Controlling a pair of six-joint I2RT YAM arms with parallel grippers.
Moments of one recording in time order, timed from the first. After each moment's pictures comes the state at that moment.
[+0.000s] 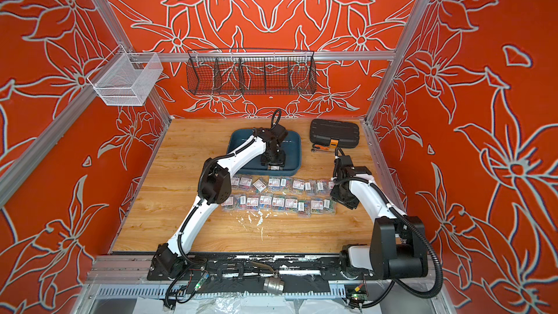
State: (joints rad) left arm -0.60 2.56 2.46 -1.21 0.04 -0.56; right arm 0.05 1.32 0.84 -0.99 0.17 0.64
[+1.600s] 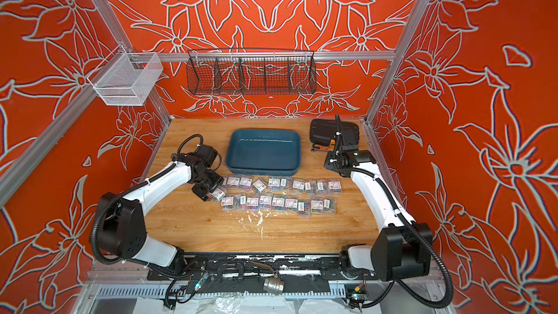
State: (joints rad) left arm -0.23 1.49 1.04 -0.94 0.03 -1.29; right arm 0.11 1.32 1.14 -0.81 0.09 0.43
